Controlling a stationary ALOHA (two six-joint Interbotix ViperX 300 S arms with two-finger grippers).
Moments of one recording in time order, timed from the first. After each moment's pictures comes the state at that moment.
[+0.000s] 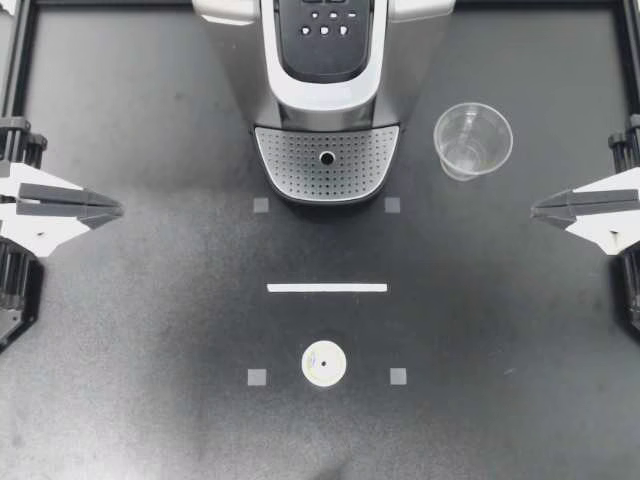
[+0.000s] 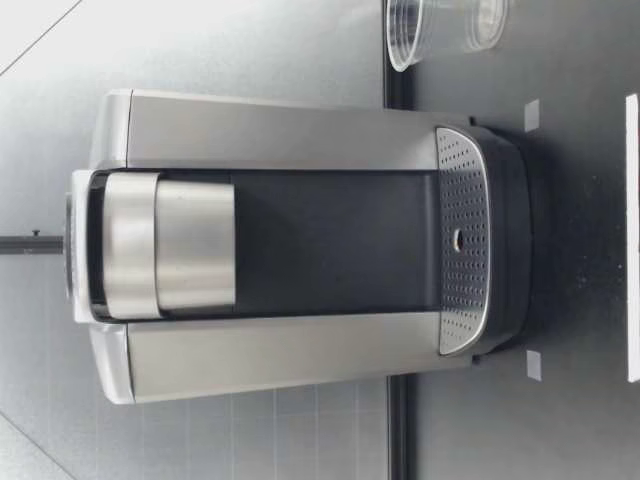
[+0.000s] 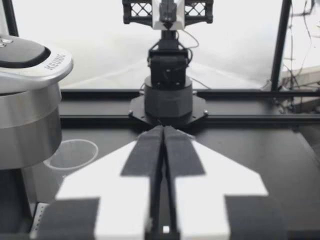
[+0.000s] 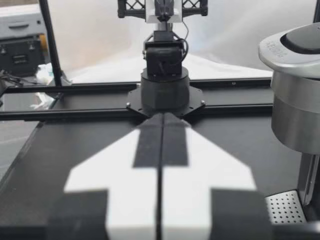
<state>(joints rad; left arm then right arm) 0.00 -0.97 1.19 0.00 -0.29 0.00 -0.01 -0.97 1.19 0.00 -0.29 0.00</state>
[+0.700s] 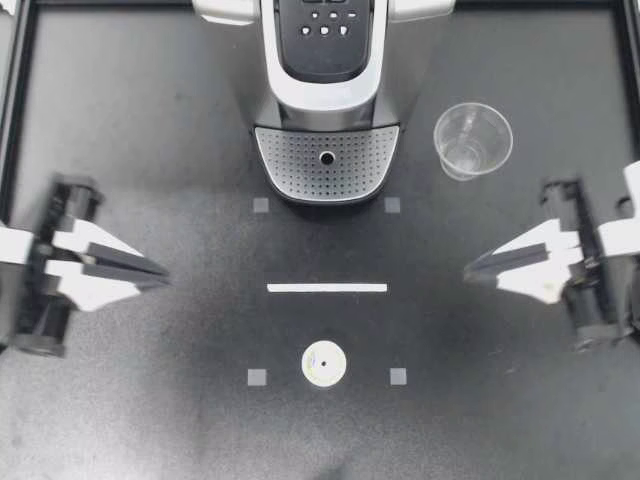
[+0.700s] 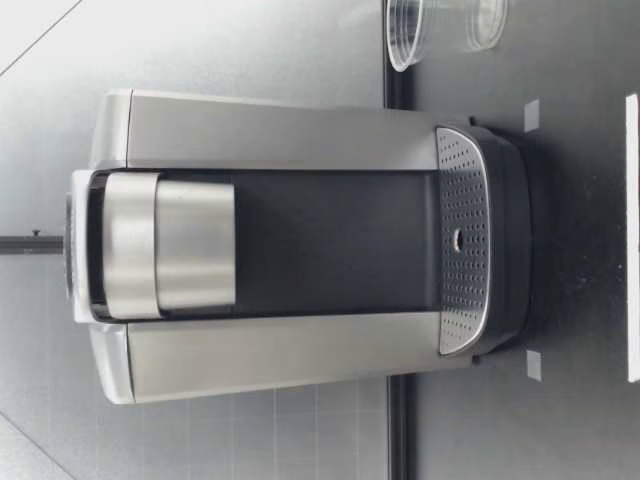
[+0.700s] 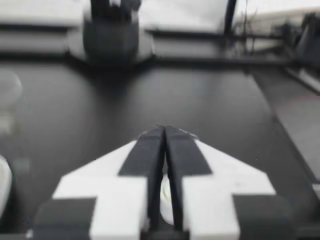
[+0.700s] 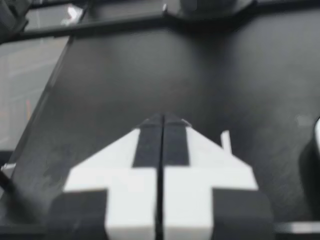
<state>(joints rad) -0.13 -0.66 1.19 -0.01 -0.41 -0.12 0.10 -0.62 1.16 0.00 -0.31 0.15</state>
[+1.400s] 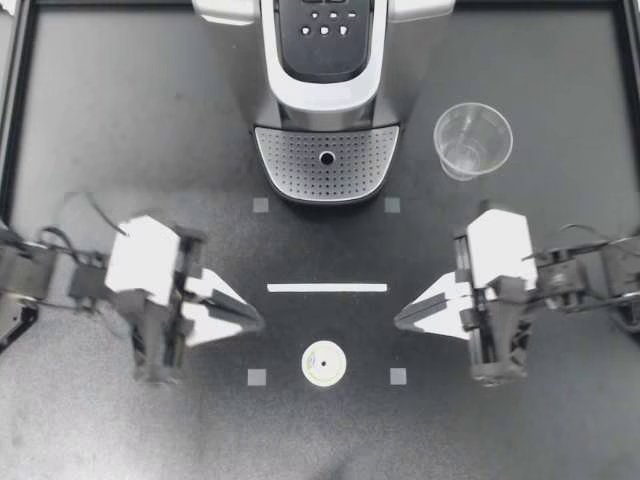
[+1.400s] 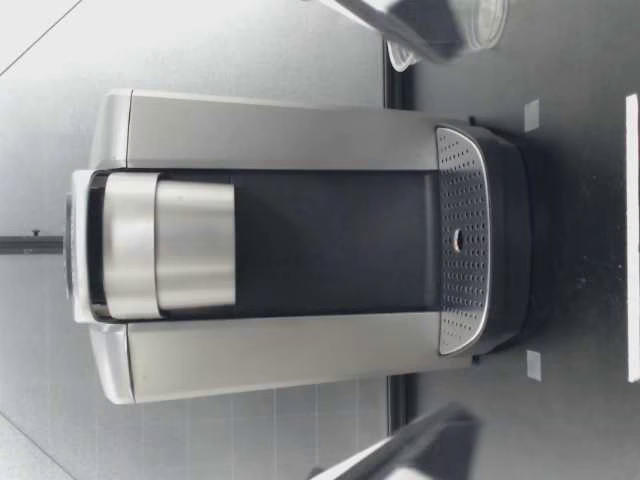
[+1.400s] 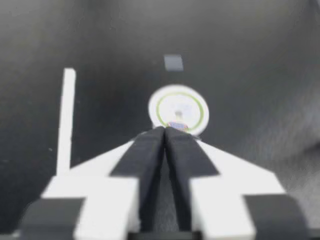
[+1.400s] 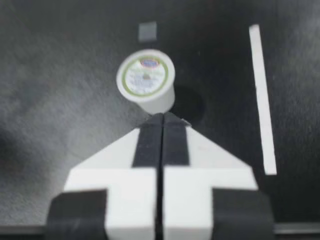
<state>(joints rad) -0.16 -0.15 0.98 0.06 -0.32 -0.19 0.15 -0.19 0.97 0.00 -0.19 0.21</state>
